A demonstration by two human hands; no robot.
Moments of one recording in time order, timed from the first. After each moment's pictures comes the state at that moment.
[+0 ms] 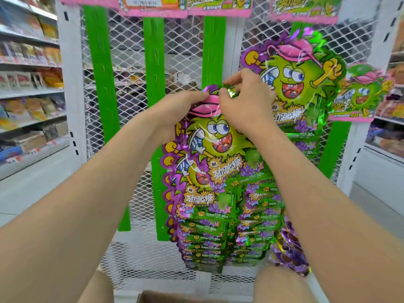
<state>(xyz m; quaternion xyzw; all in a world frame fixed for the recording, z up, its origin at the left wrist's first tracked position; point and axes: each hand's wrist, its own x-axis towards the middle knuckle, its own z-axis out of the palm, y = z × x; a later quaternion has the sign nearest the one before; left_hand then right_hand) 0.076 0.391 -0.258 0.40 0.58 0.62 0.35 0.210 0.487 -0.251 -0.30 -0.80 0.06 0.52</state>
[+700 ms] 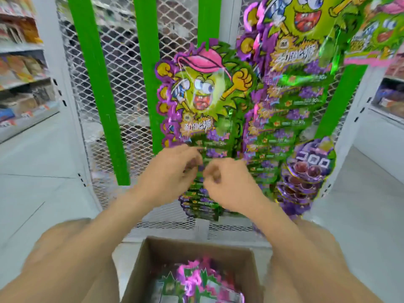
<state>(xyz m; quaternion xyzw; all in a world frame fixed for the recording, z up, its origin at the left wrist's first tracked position) 0.094 0.332 -0.472 0.69 0.63 0.32 -0.13 0.265 0.427 -0.465 -0.29 -0.91 0.19 0.23</state>
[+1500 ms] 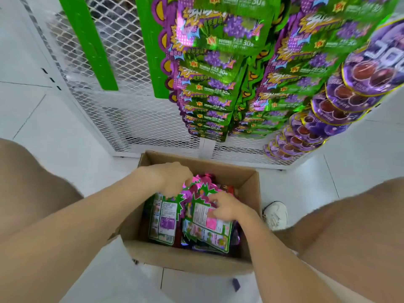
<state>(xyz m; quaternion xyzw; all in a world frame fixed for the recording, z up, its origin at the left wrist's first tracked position) 0.109 0.300 -0.688 0.60 0.69 -0.15 0.37 0.319 0.395 -0.805 -0.39 -0.79 0.41 -0.26</state>
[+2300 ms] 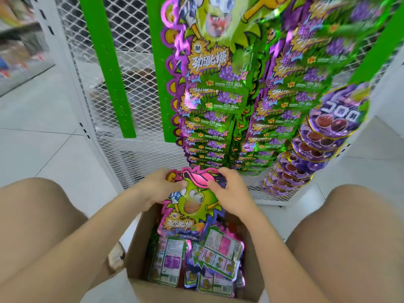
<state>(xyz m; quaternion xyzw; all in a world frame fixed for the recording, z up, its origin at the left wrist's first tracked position) 0.095 0.272 -0.612 0.31 0.77 0.36 0.42 0.278 0.398 -0.635 -0.41 -0.82 0.38 0.15</state>
